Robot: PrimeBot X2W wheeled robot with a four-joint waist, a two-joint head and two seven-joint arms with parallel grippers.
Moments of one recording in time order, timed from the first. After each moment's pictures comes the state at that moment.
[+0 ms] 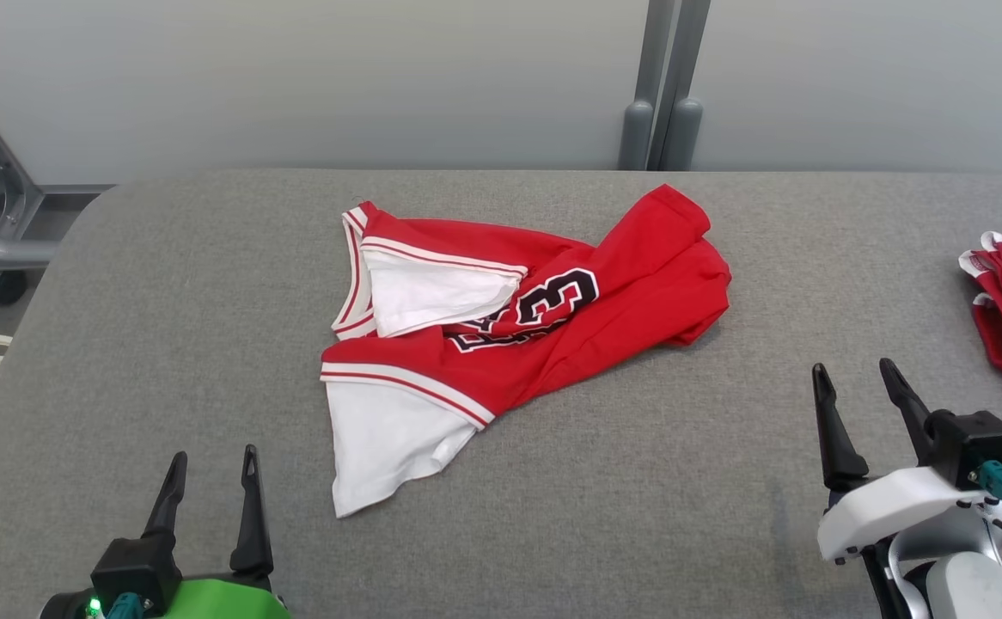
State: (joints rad) left arm 0.04 0.08 -0.02 0.21 -0.18 -0.04 -0.26; right arm -0.06 -0.08 -0.07 0.13 0.11 0.13 -0.11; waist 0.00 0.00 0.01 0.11
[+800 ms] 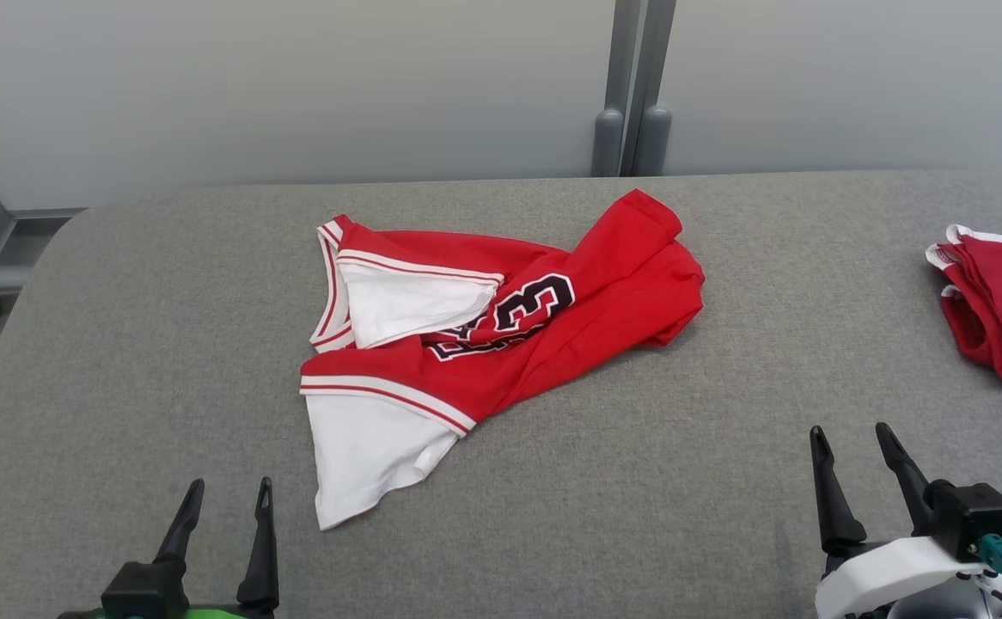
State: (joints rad) left arm 0.09 0.11 -0.04 0.21 -0.17 -0.11 -0.26; right arm 0.08 -0.05 -0.08 0.12 0.12 0.13 -0.19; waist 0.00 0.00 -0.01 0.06
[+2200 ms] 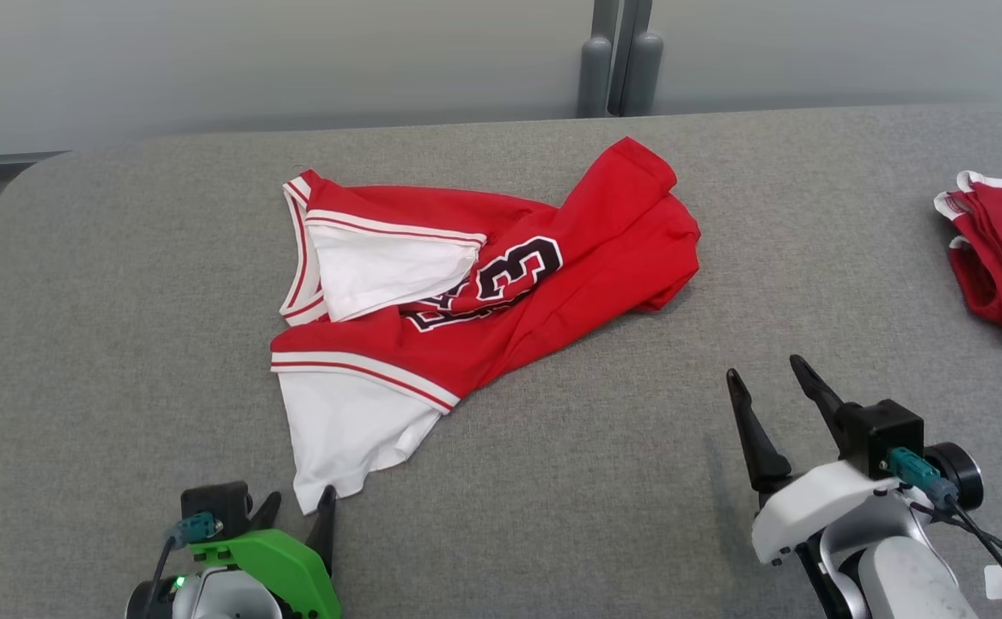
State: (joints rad) left arm -0.17 0.09 -0.16 0.60 -0.37 -0.10 0.02; right arm -0.09 -0.06 0.06 0.18 0.07 0.13 -0.11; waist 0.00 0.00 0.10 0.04
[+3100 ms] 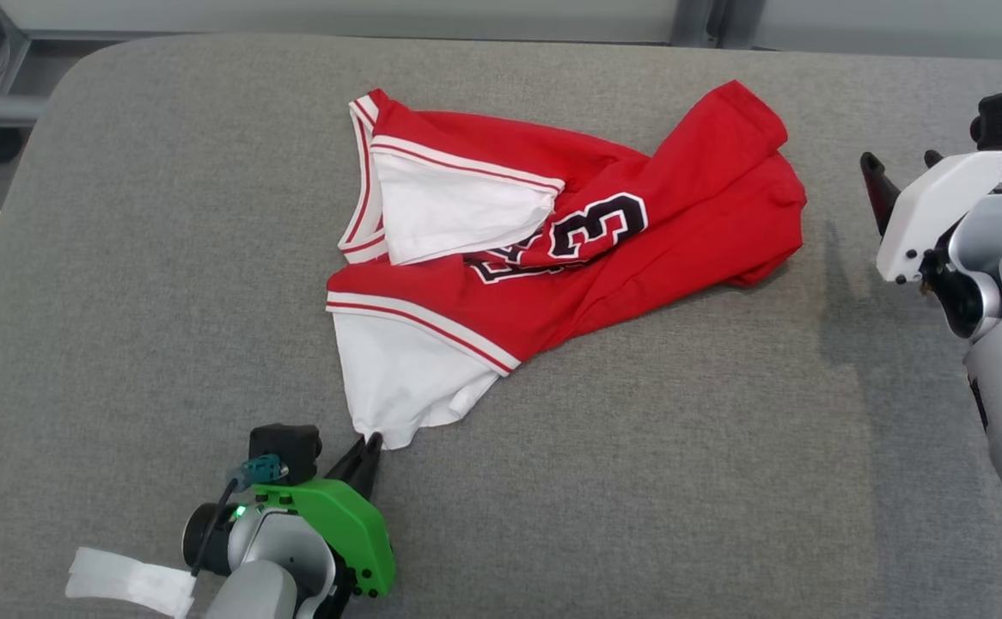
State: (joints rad) left arm -0.22 0.07 -0.29 0.49 -0.37 -0.11 0.10; right arm -0.77 -0.30 0.05 0.73 0.30 0.13 0.24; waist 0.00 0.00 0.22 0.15
